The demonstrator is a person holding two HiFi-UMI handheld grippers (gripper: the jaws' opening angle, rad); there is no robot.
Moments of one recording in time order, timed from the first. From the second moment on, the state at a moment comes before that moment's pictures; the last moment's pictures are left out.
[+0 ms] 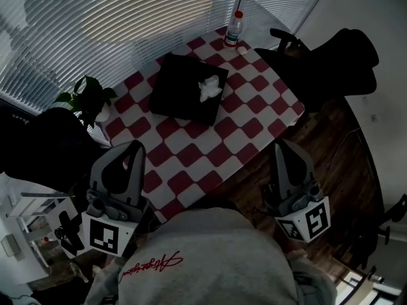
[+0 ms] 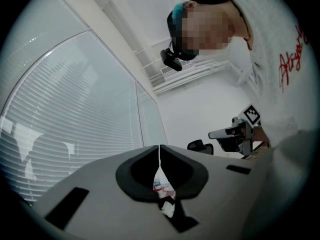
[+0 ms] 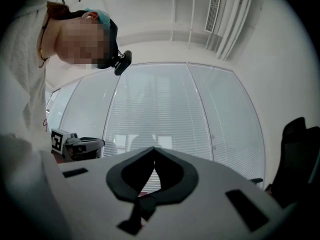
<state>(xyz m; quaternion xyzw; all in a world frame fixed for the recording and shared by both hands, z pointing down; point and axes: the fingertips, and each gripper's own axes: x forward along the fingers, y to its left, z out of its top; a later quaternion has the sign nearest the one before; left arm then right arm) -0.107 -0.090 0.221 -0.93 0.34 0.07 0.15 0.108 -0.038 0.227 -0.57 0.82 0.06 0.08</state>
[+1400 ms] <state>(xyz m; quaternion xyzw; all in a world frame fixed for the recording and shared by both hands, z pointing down) -0.100 -0.086 0.212 -0.87 0.46 0.05 0.16 0.122 -0.102 0.220 -0.44 0.89 0.06 0.07</state>
